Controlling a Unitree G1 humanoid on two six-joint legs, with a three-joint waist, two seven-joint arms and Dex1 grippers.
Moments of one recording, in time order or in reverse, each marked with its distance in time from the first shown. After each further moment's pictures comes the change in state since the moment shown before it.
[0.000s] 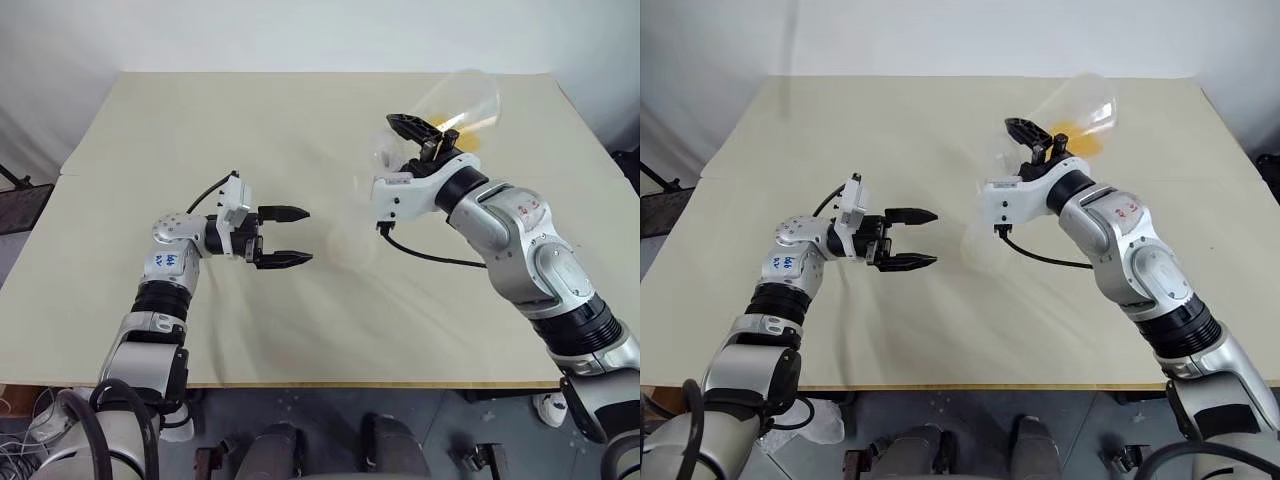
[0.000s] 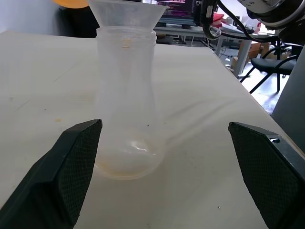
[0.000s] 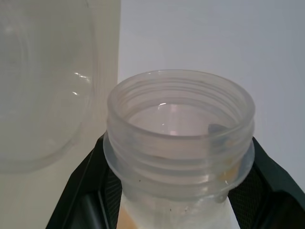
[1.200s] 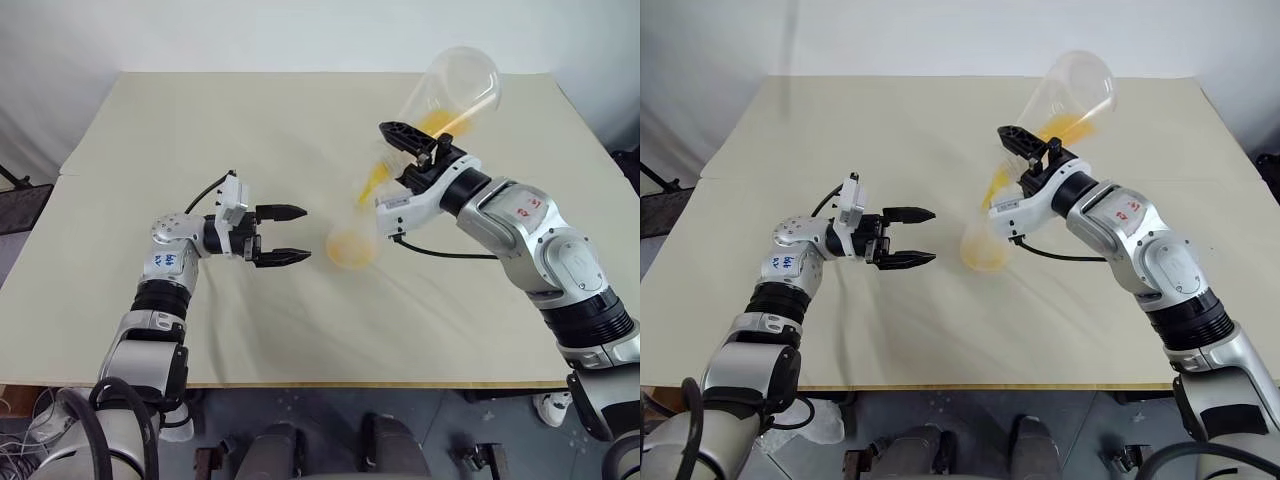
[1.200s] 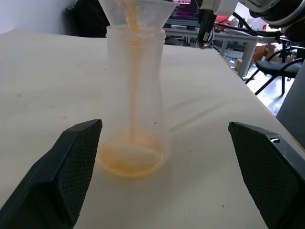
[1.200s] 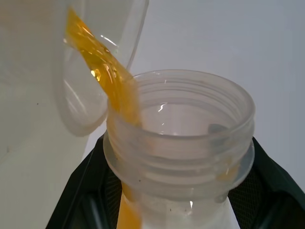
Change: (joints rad) left arm -0.011 0.001 0.009 0.037 0.000 -0.011 0.007; right arm -0.006 -0.026 -0.056 0.100 -0.173 -0.287 -0.051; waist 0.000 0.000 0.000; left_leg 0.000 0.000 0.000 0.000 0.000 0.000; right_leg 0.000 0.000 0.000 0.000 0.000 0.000
